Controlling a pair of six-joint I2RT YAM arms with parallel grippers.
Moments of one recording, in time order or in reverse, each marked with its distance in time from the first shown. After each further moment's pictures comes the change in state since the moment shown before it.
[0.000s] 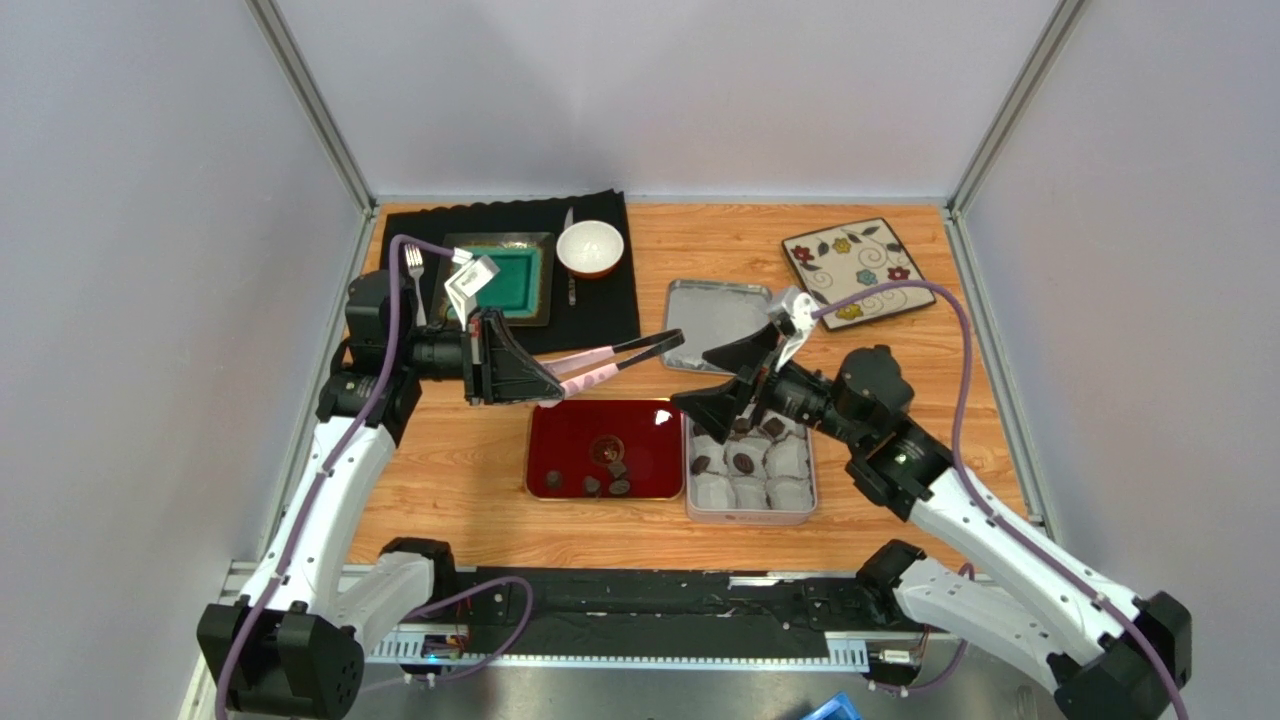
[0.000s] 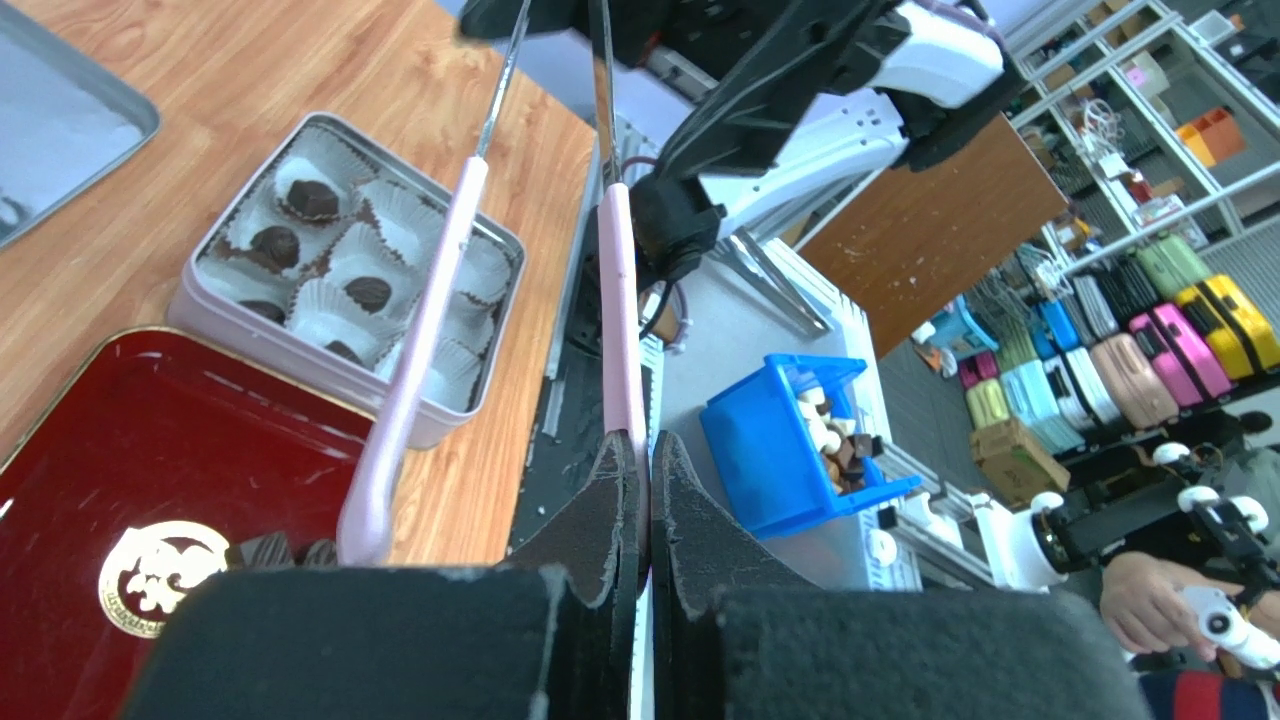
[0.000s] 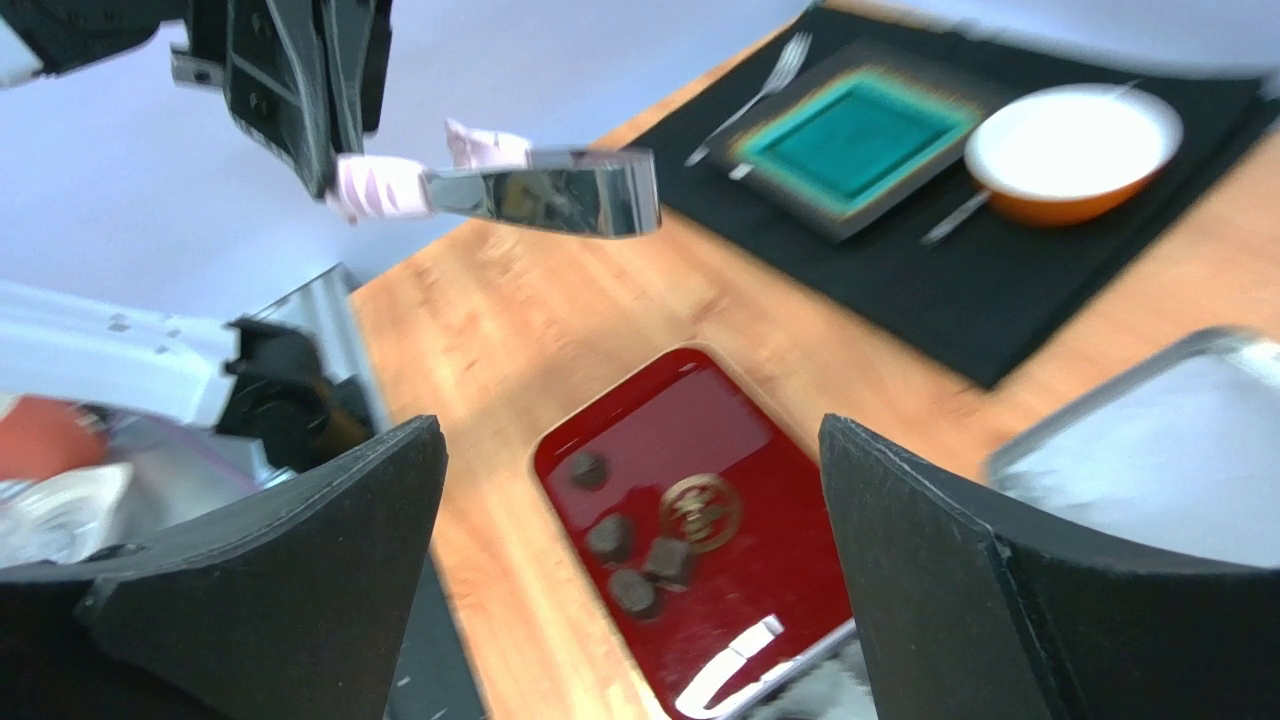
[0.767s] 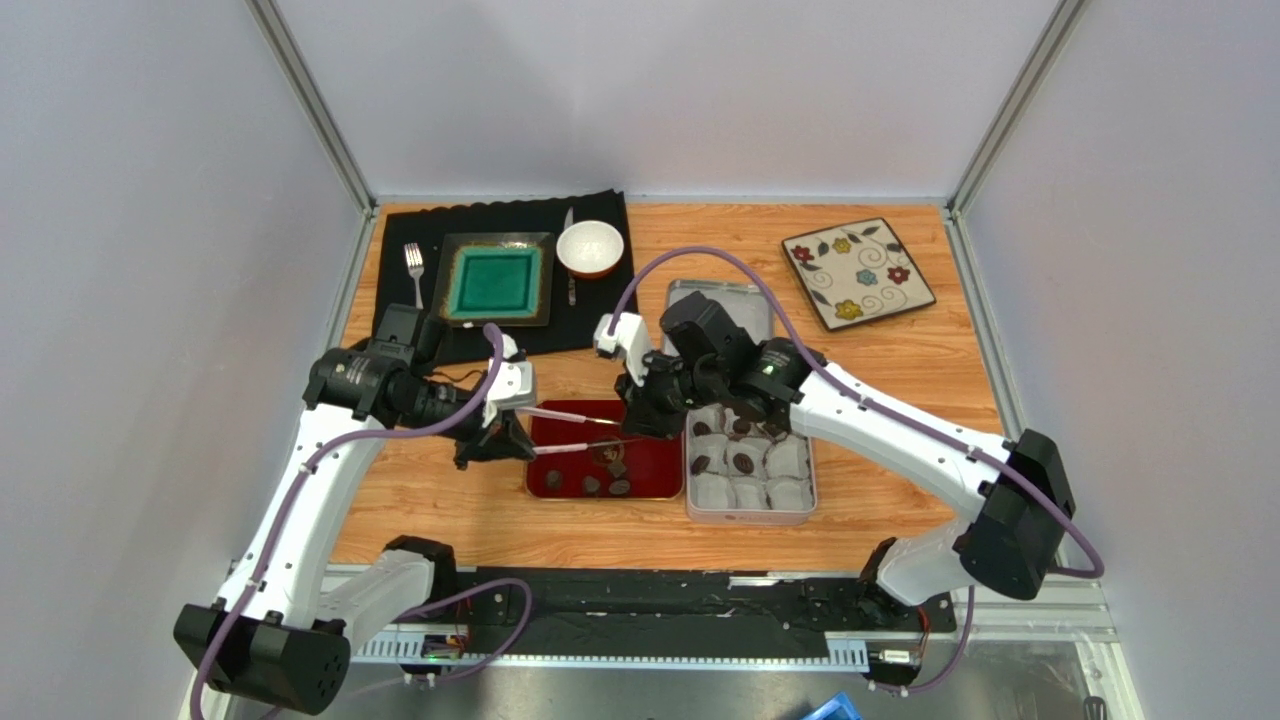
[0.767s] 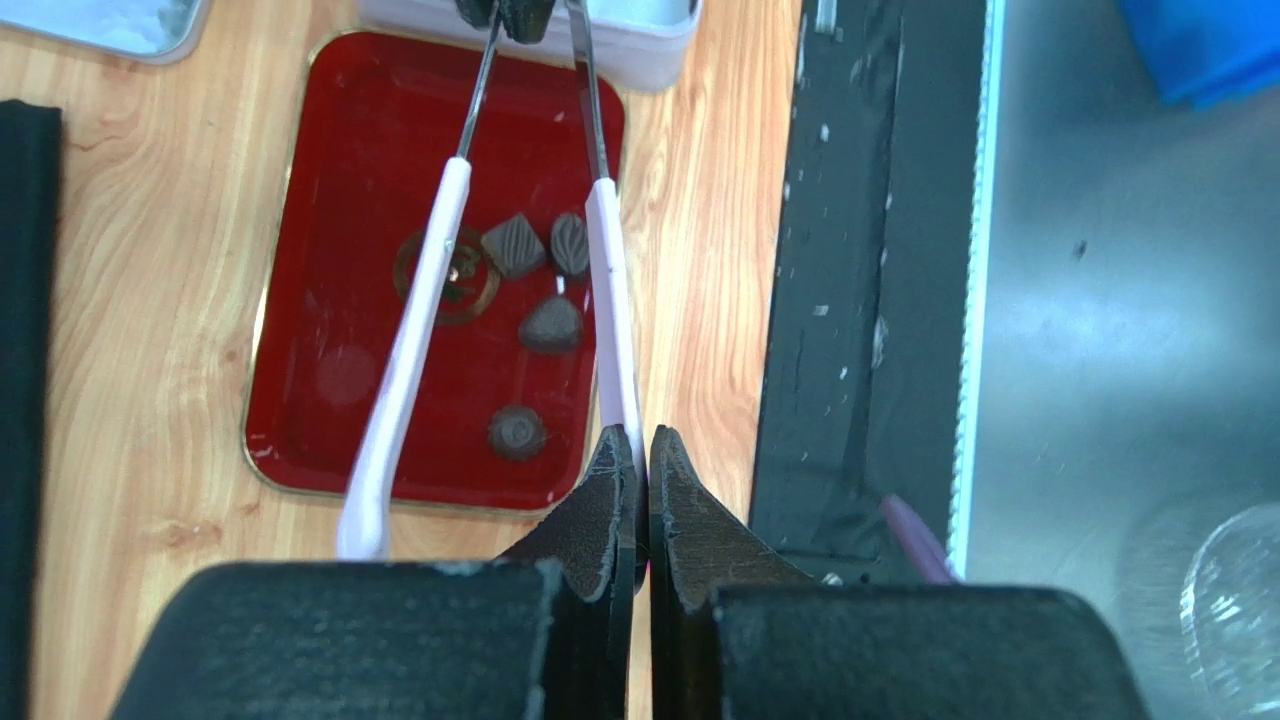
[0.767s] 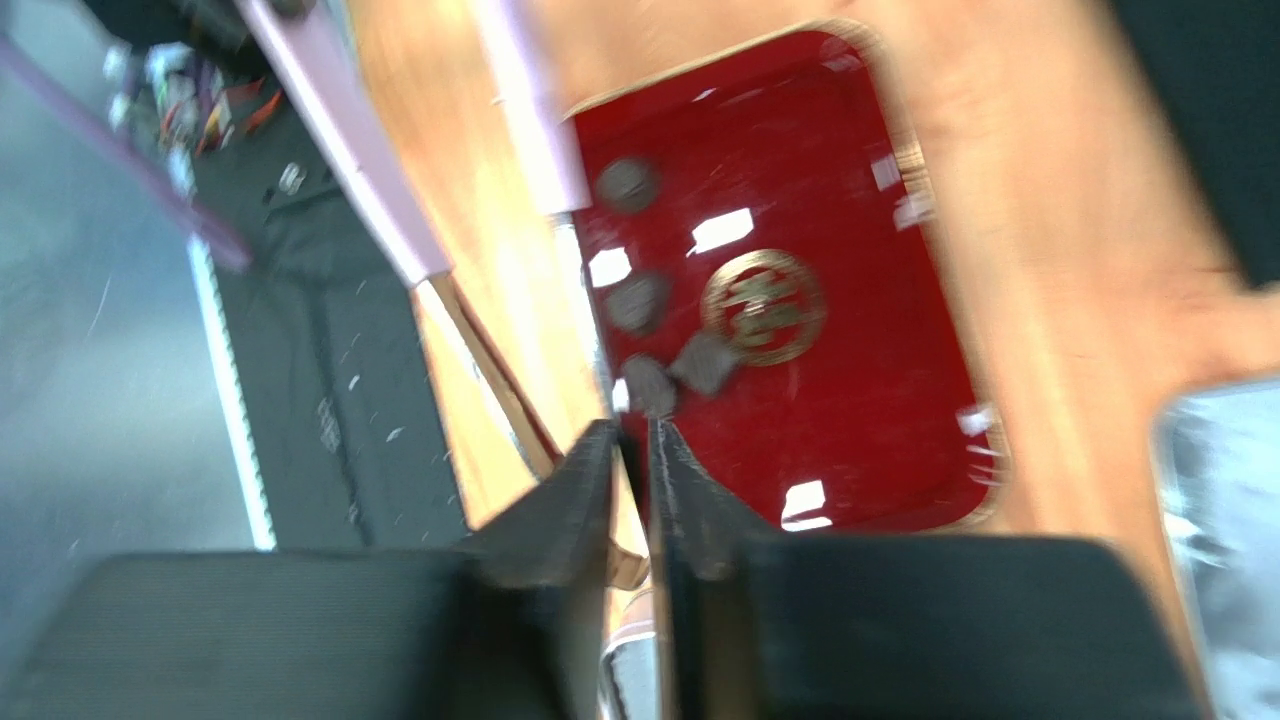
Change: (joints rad) left arm -0.121 0.027 0.212 -1.153 -0.513 1.461; right arm 0.233 0.649 0.559 -0.658 -0.044 -0.422
